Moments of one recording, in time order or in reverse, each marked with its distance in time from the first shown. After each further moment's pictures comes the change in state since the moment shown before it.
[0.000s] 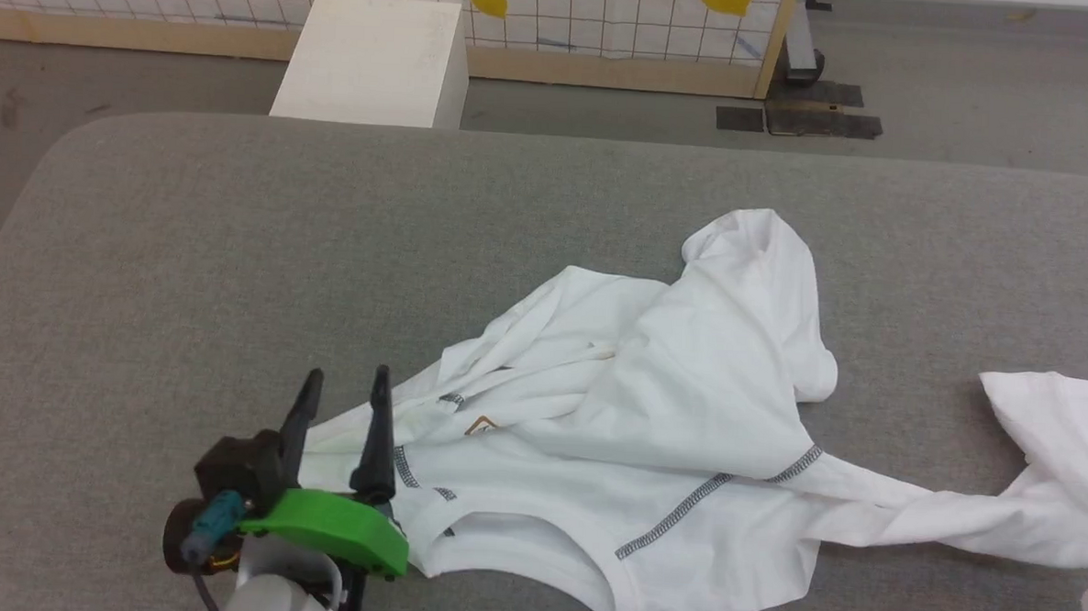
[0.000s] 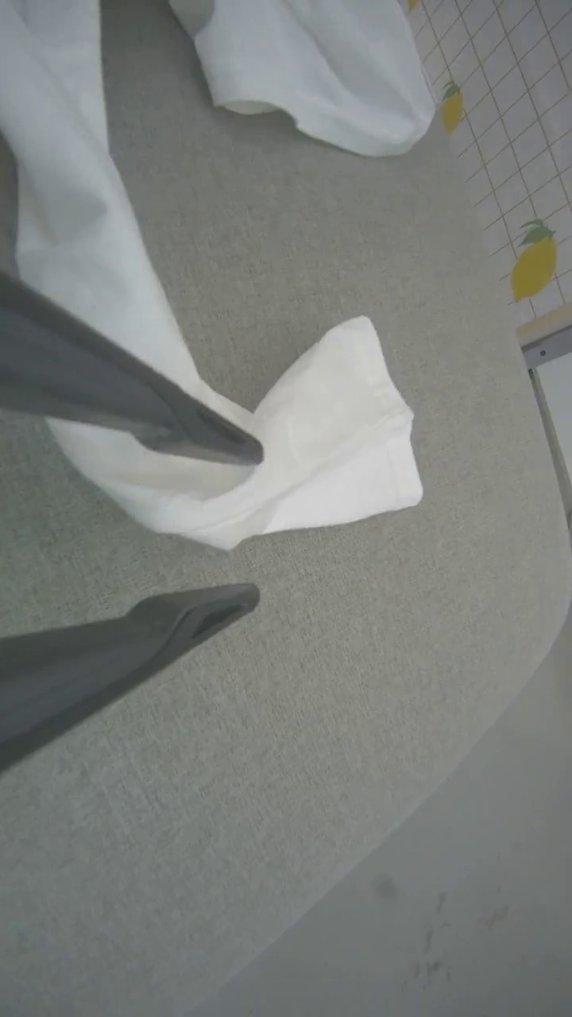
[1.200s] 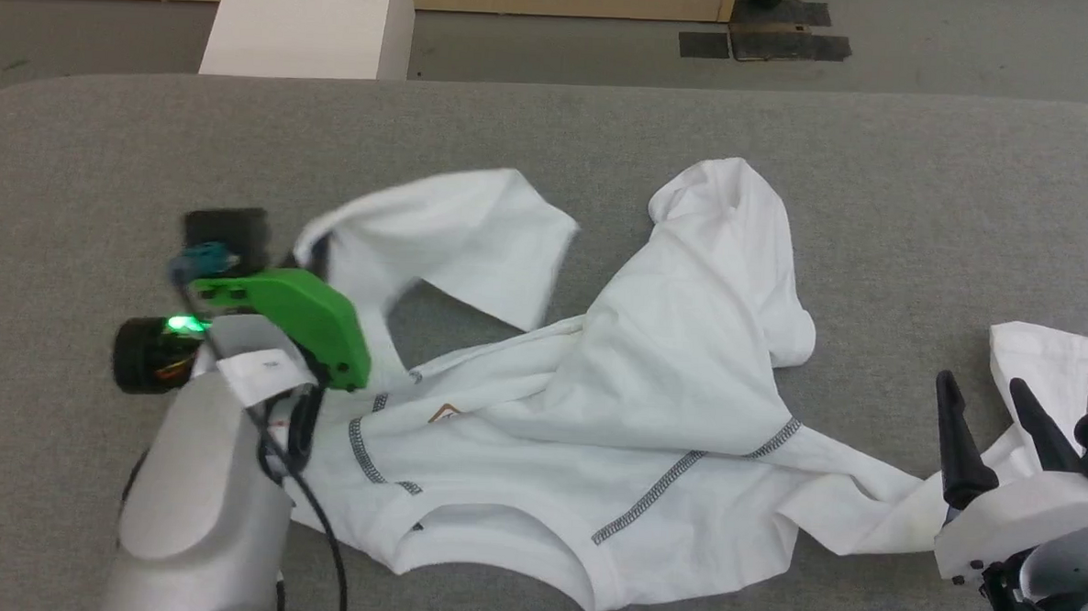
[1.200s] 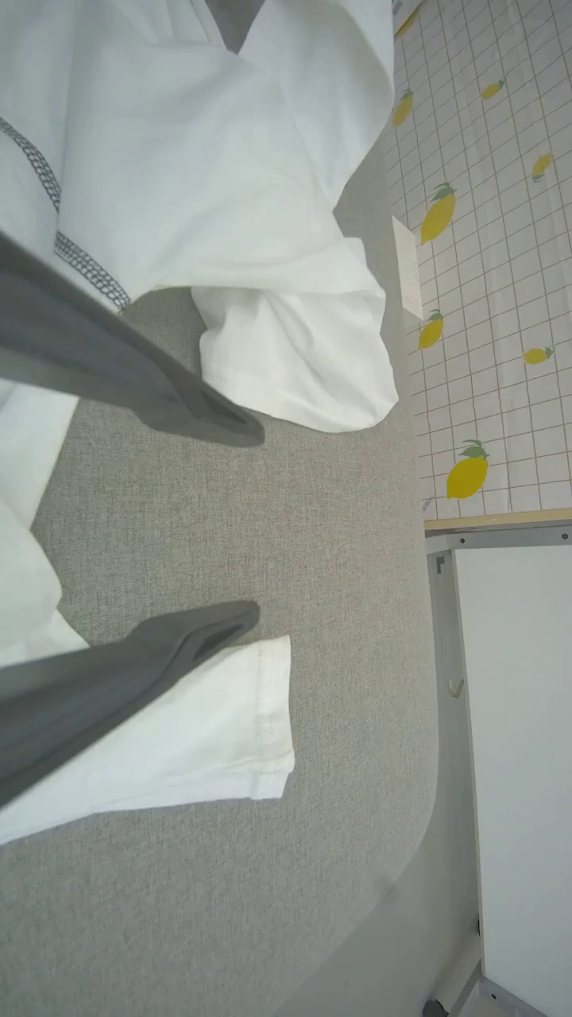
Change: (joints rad) left arm -0.380 0.077 -0.002 0.149 0.042 0.068 0.444; right arm 0.025 -0.001 0.383 -0.199 0.040 0.000 -0.138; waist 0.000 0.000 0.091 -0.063
